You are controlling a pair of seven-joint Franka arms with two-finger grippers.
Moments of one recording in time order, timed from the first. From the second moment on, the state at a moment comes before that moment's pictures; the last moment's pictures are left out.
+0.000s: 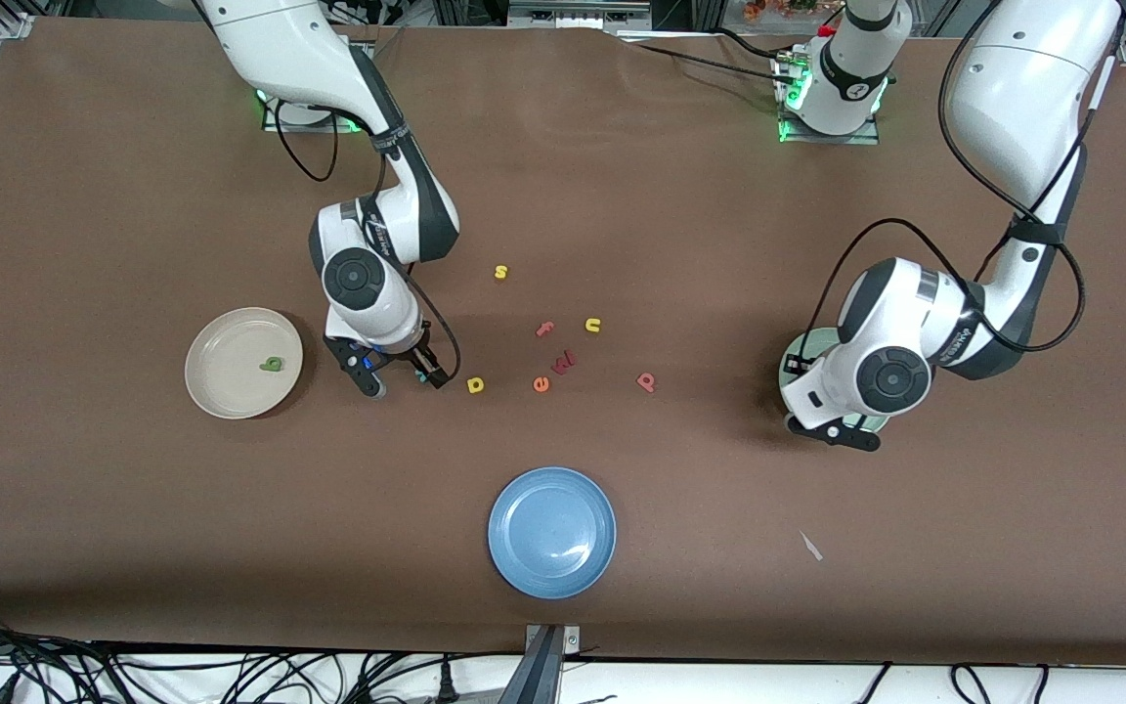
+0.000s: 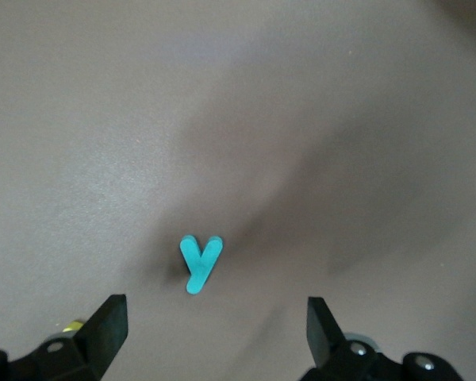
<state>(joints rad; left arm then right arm) 0.03 0.64 -0.35 -1.59 0.26 1.85 -0.17 0.76 0.61 -0.30 -1.86 0.24 2.40 1.21</state>
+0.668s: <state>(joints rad) -0.15 0.74 -0.37 -1.46 0.20 2.02 -0.57 0.76 0.65 -0.30 -1.86 0.24 2.46 1.21</state>
